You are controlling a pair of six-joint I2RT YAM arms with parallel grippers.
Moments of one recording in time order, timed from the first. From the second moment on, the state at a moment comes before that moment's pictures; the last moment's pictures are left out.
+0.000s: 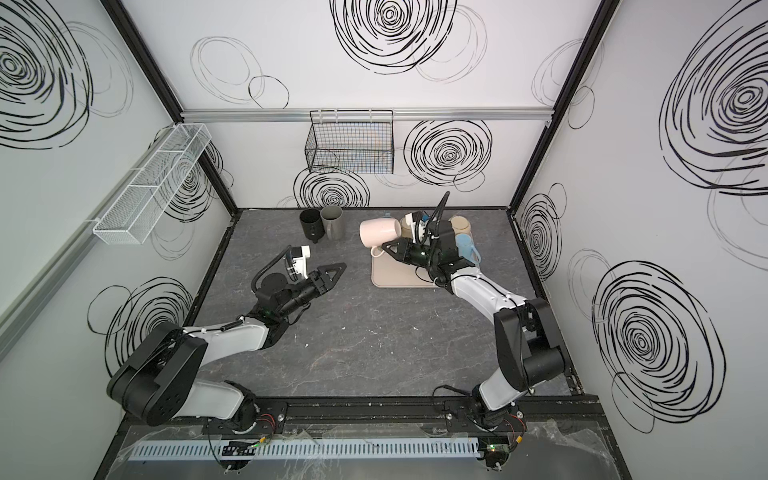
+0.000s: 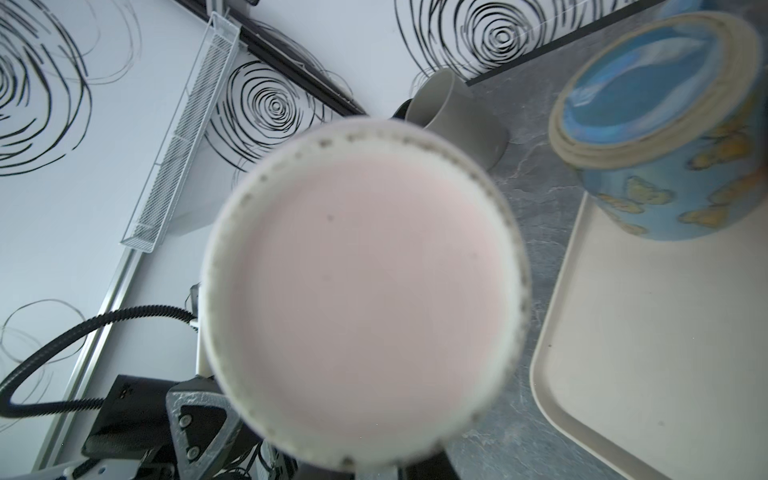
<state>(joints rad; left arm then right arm) -0.40 1.42 0.45 0.96 0.45 -1.03 0.39 1.57 1.00 0.23 -0.71 0.73</state>
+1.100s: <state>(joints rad) -0.40 1.40 0.53 1.19 0.50 -1.13 0.54 1.61 1.10 0.49 -0.89 0.86</state>
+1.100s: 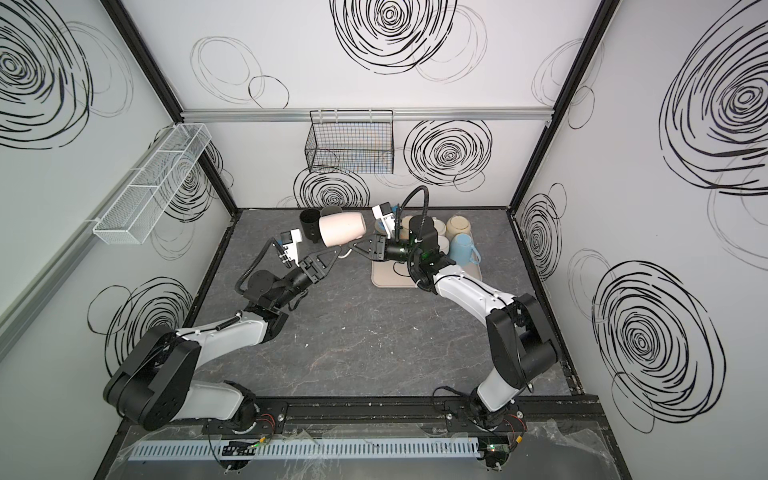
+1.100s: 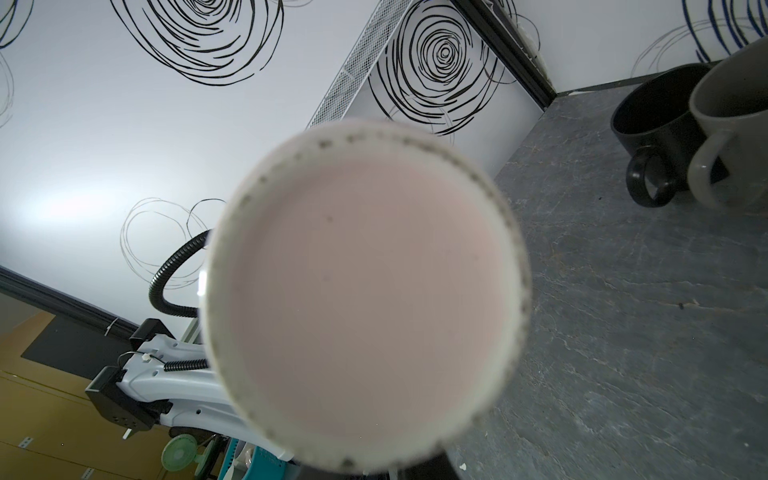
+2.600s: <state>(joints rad) -0.12 1.21 0.80 0.18 0.50 -0.70 0.40 1.53 1.15 0.05 -0.60 0.59</state>
